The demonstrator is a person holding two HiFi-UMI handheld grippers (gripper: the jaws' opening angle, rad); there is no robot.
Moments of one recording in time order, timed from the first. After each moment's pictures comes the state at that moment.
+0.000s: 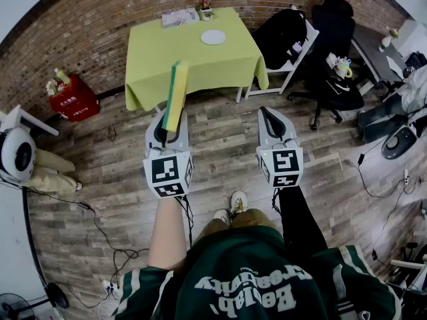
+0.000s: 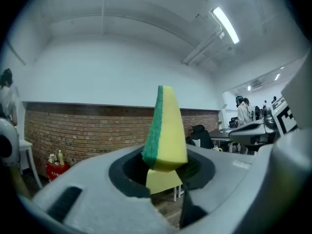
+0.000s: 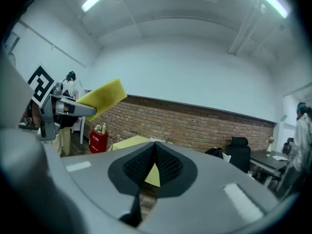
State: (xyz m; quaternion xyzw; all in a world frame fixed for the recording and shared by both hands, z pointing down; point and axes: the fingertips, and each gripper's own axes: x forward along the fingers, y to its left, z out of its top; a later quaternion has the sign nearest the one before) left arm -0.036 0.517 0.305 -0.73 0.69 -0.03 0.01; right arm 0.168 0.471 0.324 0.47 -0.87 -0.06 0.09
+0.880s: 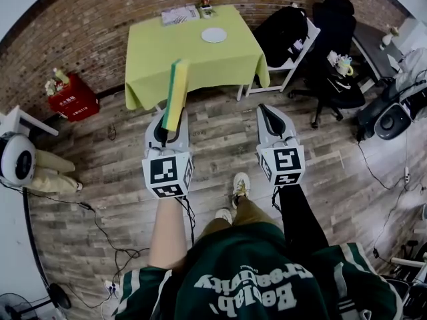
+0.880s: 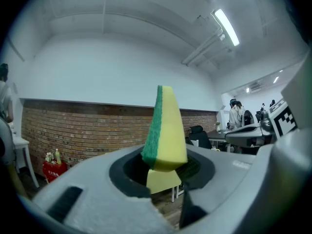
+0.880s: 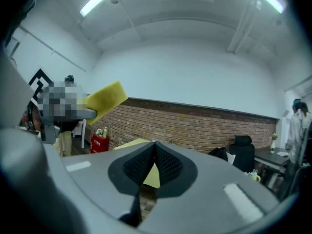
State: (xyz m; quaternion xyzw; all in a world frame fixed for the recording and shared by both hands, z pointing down) left arm -0.043 0.508 0.305 -0.74 0.68 -0.03 0.00; right arm 0.153 0.460 0.326 0.46 -0.88 -0.05 0.07
